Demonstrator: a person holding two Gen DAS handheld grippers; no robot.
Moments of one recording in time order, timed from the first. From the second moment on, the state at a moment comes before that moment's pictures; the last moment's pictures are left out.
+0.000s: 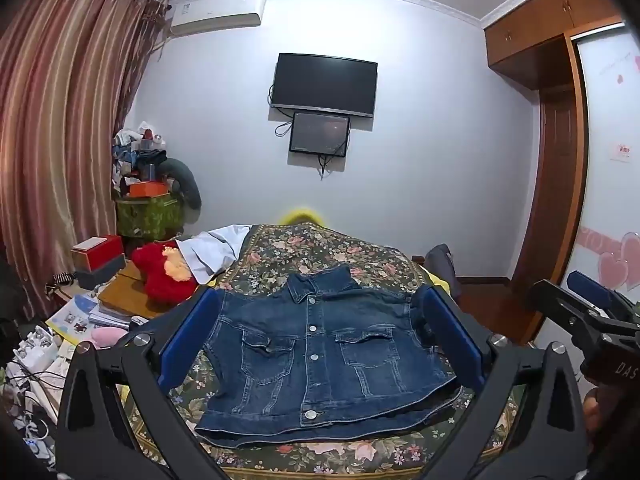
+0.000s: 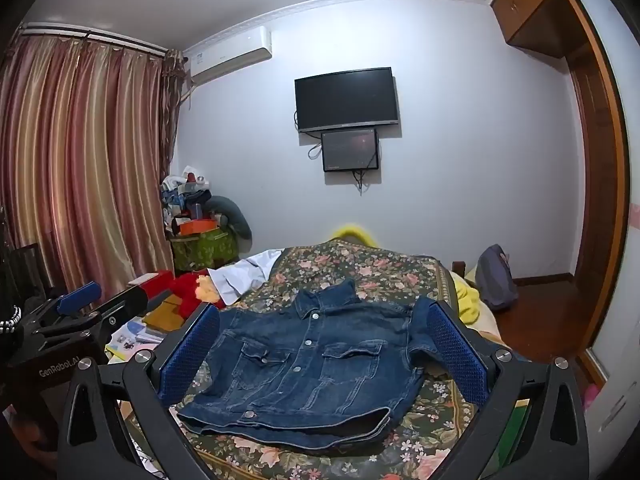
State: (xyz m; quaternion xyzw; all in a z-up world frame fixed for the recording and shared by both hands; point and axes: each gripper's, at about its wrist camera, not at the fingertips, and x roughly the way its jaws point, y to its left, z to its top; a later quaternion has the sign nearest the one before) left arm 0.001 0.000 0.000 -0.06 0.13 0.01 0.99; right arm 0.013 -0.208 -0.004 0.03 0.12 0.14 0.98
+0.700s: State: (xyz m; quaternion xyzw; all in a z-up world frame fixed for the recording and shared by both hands) left arm 0.007 0.006 -0.004 -0.07 0.13 0.00 0.99; right arm 0.019 -0.205 -0.011 0.03 0.13 0.14 0.98
